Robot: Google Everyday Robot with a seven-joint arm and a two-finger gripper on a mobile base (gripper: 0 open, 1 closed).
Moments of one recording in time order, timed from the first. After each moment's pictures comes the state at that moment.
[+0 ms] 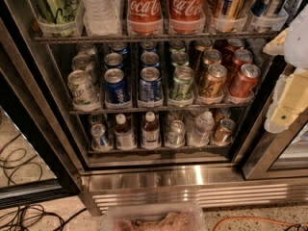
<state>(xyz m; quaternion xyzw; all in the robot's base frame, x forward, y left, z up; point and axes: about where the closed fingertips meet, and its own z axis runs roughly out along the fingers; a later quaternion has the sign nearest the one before) 0.438 -0.217 0.976 -0.60 0.78 -0.03 0.16</state>
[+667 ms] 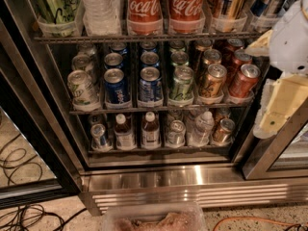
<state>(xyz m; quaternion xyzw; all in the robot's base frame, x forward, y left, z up) 0.430 -0.184 0.977 -0.64 0.74 -0.02 0.17</state>
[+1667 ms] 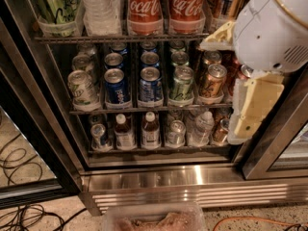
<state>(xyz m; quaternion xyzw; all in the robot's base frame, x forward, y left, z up) 0.403 -0.107 1.001 -0.74 0.64 0.02 0.21</state>
